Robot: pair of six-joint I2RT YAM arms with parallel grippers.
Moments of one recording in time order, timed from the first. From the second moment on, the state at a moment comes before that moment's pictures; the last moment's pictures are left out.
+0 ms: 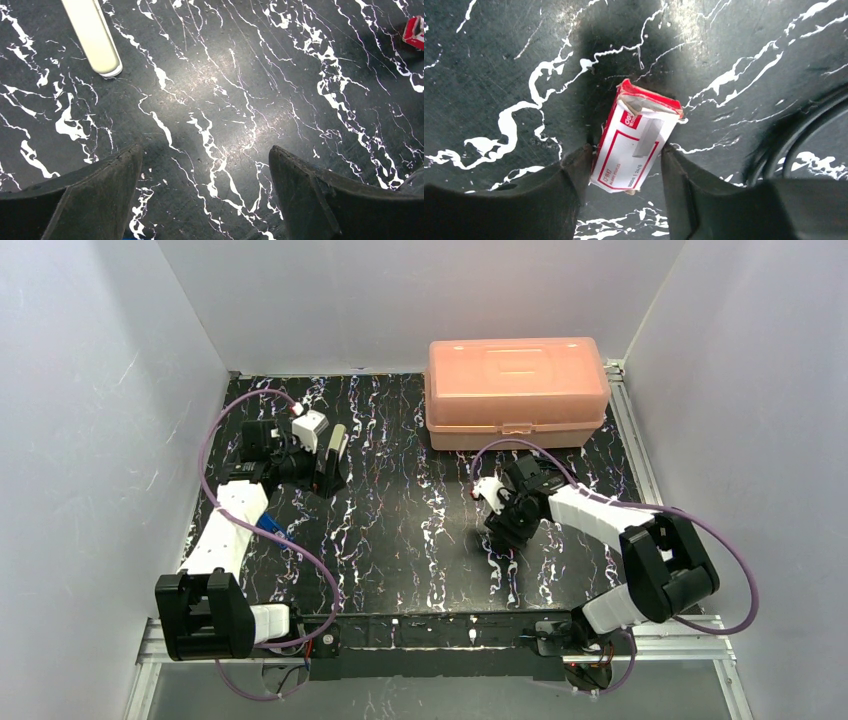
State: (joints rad) left arm 0.02 1.25 0.95 -0.53 0.56 0.31; right arm 0.51 1.44 0.77 -0.57 -0.18 -0.53
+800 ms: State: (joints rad) left arm -0.29 1.72 0.89 -0.16 0.89 -0.37; right arm 0.70 1.61 0.84 -0.24 -0.34 -0.55
